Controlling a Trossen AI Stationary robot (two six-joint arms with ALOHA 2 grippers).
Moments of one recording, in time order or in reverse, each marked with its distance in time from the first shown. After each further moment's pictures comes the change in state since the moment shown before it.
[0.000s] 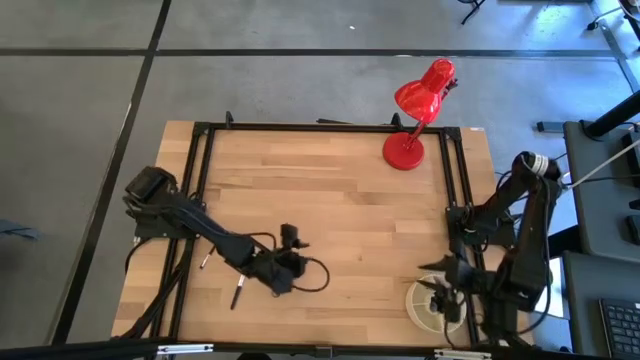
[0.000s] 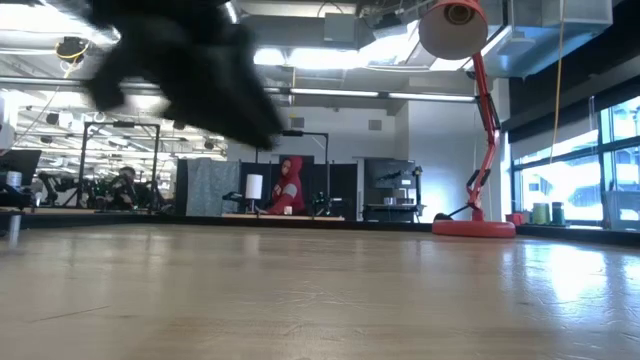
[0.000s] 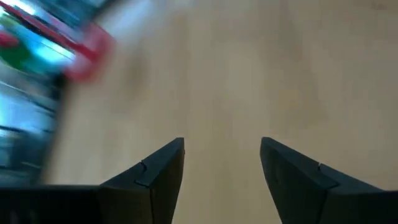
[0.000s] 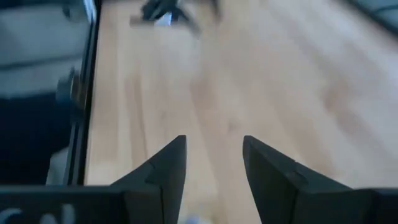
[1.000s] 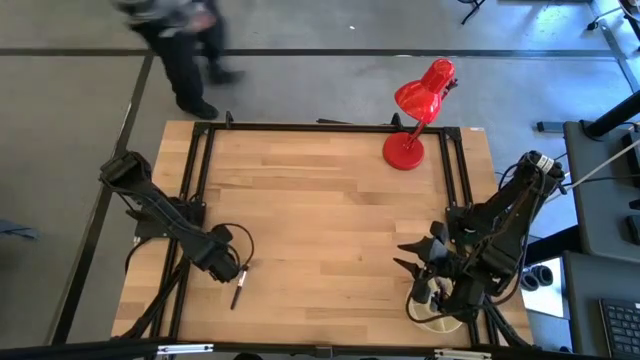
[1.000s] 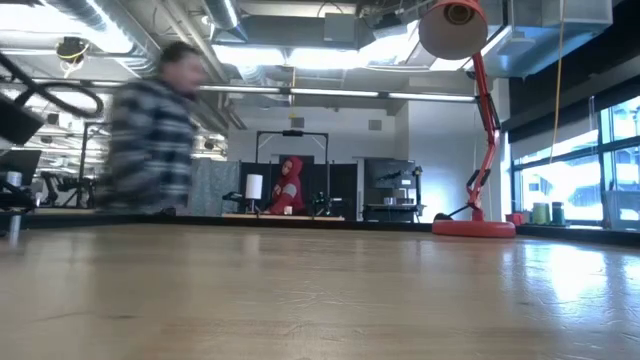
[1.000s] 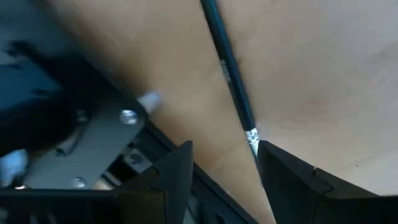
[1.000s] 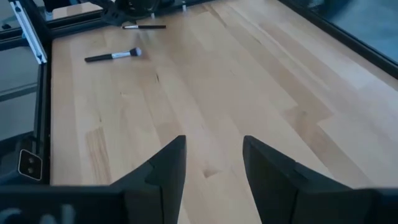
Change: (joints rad) left arm -0.202 -0.300 -0.332 -0.930 0.828 -1.485; right arm -0.302 -0.018 0.073 0.105 -0.019 -0.210
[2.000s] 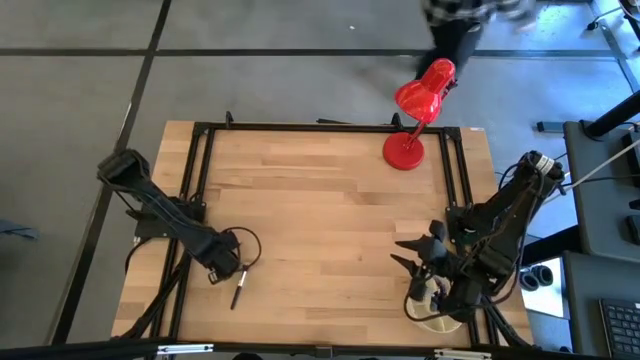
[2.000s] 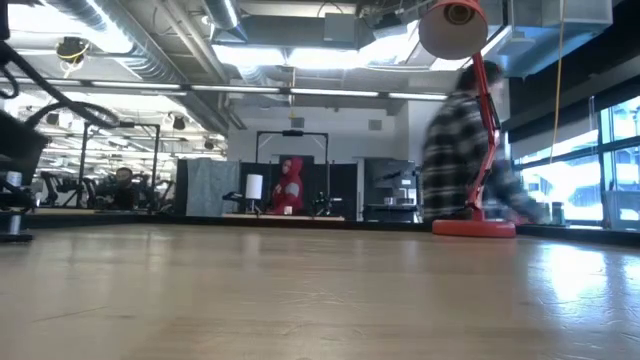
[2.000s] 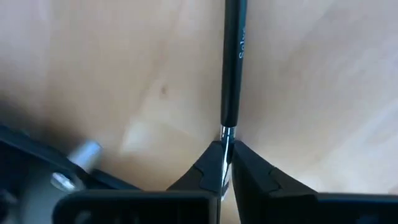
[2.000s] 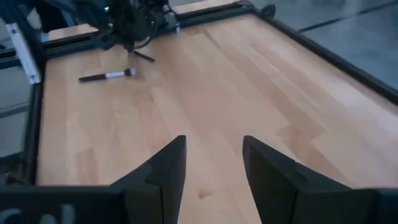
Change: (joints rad) left arm 0.042 -0.035 -0.102 0.236 0.005 0.263; right arm -0.005 0.000 -0.032 0.054 0.090 -0.022
